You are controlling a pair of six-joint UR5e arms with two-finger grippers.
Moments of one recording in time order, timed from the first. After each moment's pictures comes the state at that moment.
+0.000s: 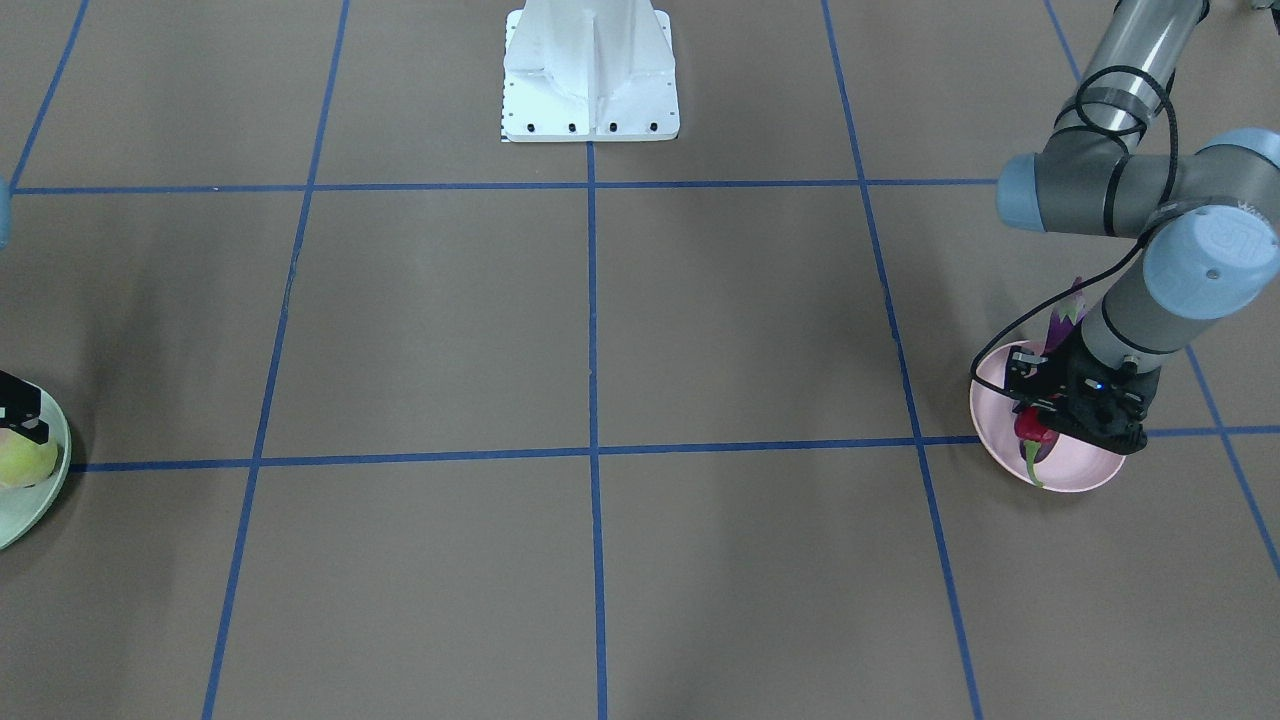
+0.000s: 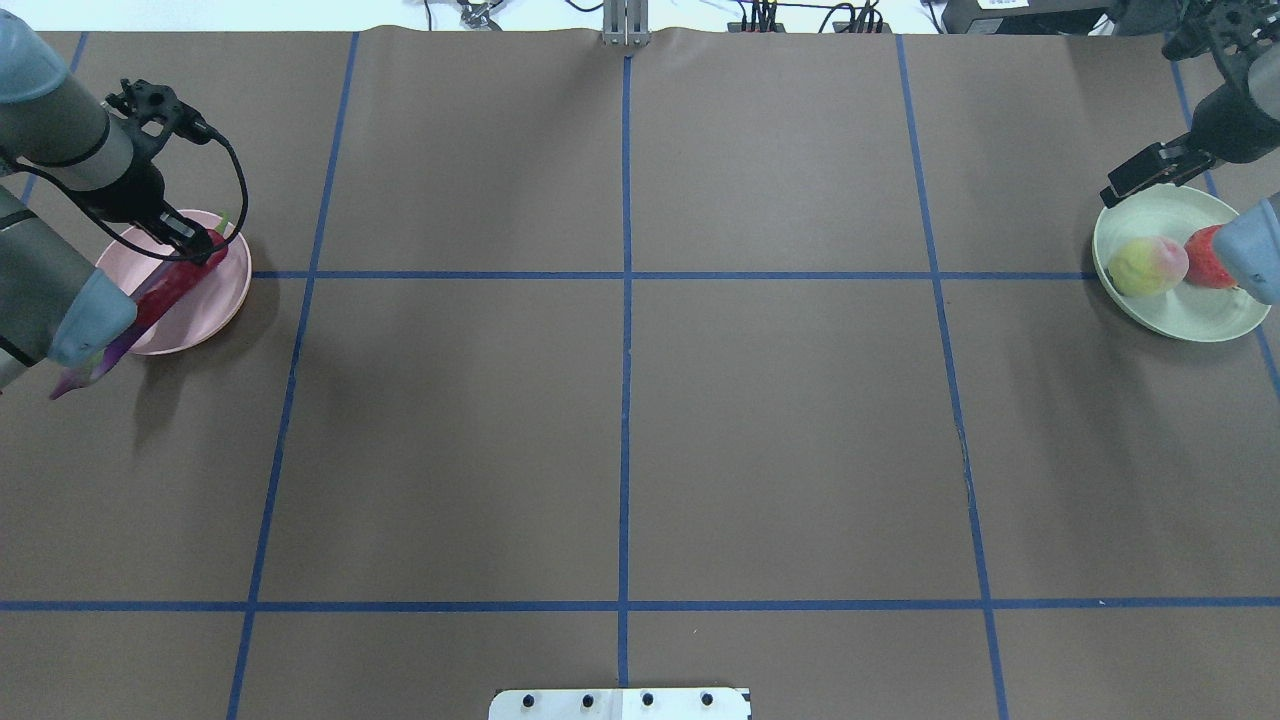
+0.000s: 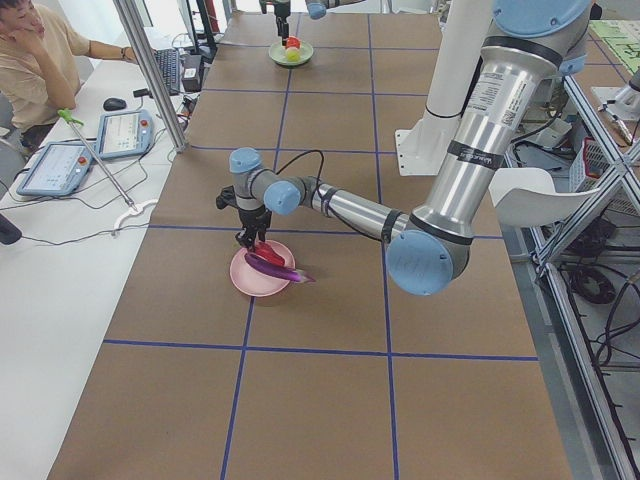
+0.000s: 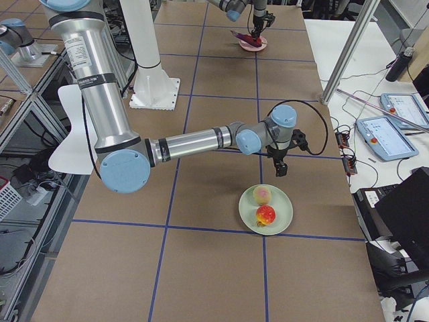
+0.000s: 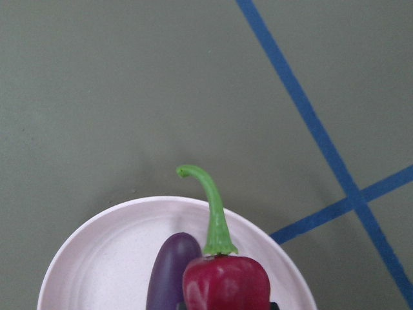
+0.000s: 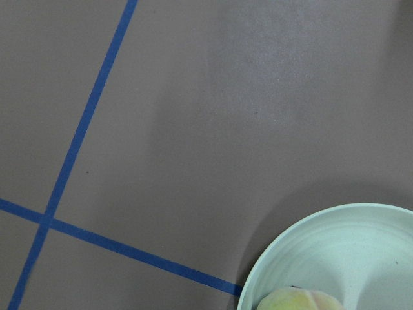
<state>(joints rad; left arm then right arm) -1.03 -1.92 -1.50 -1.74 -2.10 -0.20 1.25 -1.30 1.51 -1.32 2.29 0.23</state>
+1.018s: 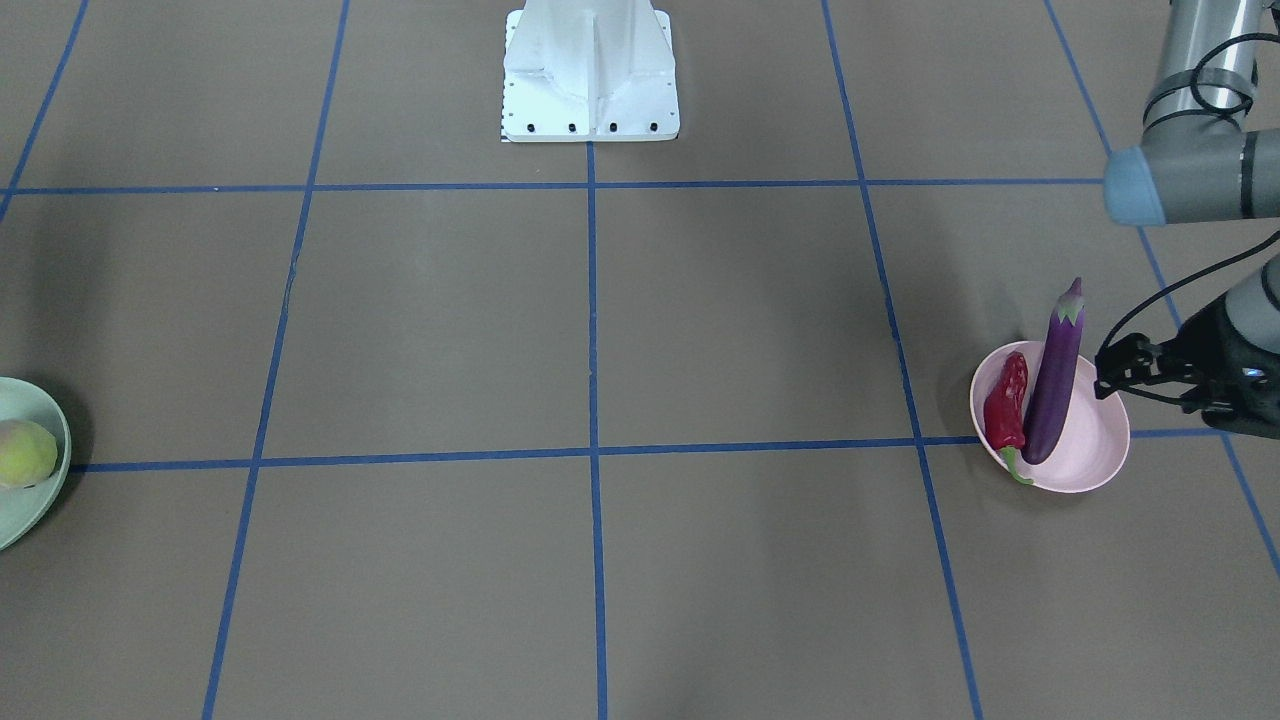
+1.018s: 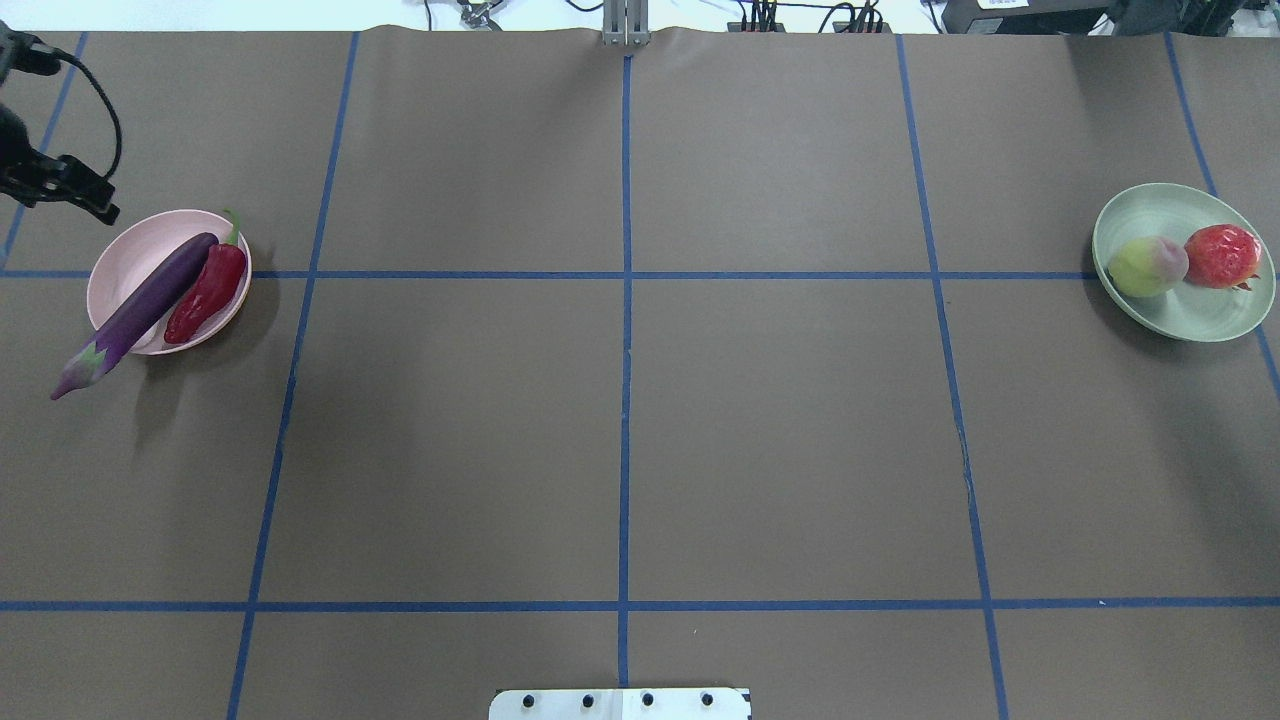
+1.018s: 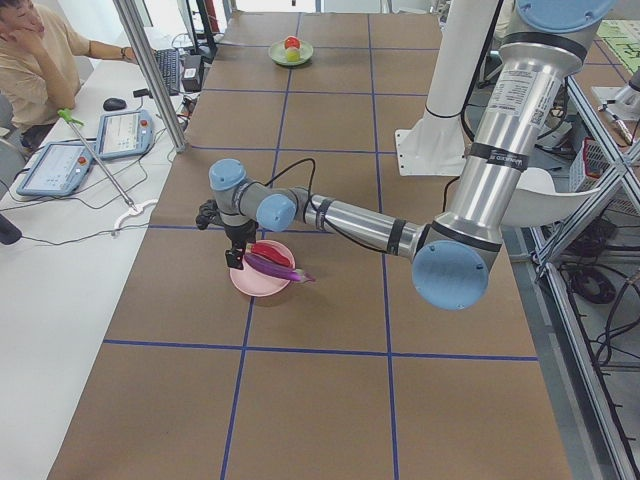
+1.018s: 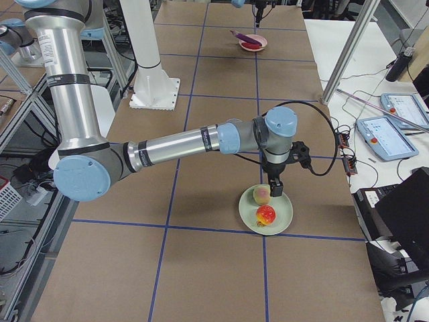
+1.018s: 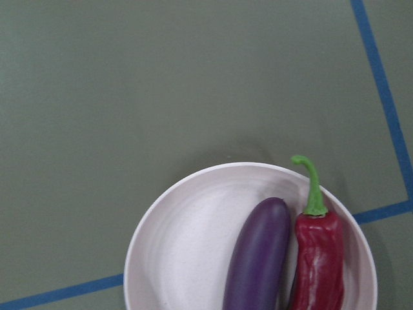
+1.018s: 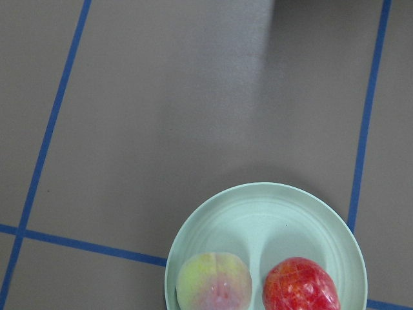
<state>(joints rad) -1.25 -1.84 -1.52 -1.73 -2.26 -0.29 1.52 -1.45 1.70 -1.68 2.31 -0.05</state>
